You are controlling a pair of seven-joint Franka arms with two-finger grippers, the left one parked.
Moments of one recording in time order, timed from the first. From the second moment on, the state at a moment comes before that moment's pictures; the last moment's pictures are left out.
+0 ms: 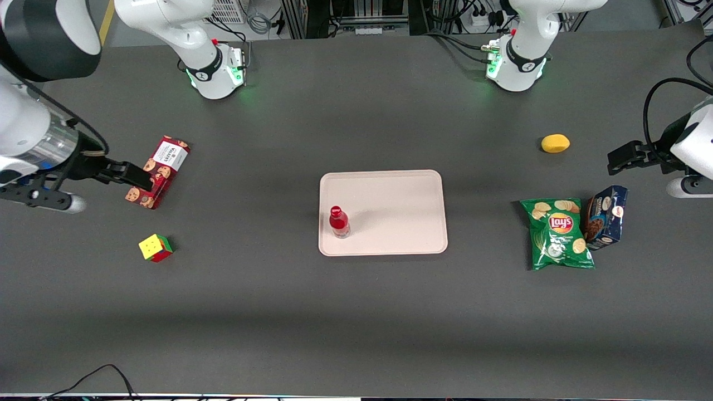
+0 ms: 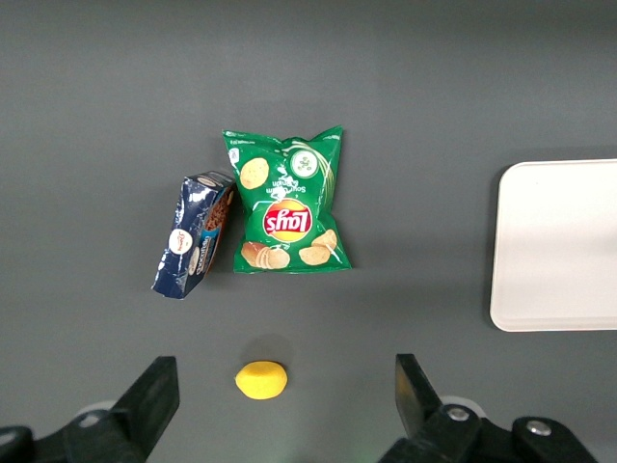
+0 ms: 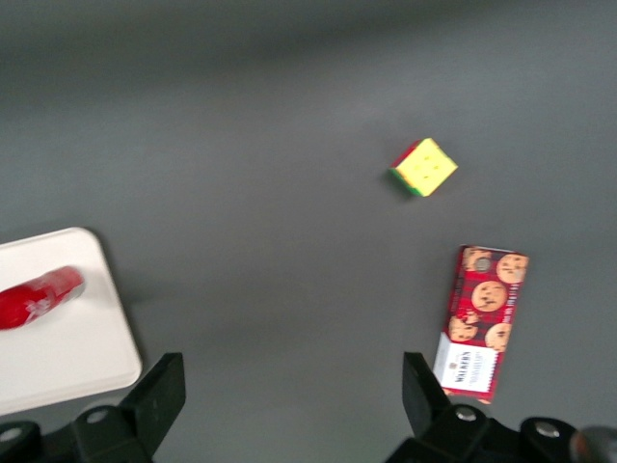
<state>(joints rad) 0.15 0.08 -0.05 -1.57 0.00 1.61 0.34</state>
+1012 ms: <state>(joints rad) 0.00 0.07 -0.05 -1.55 -0.02 1.62 0.30</state>
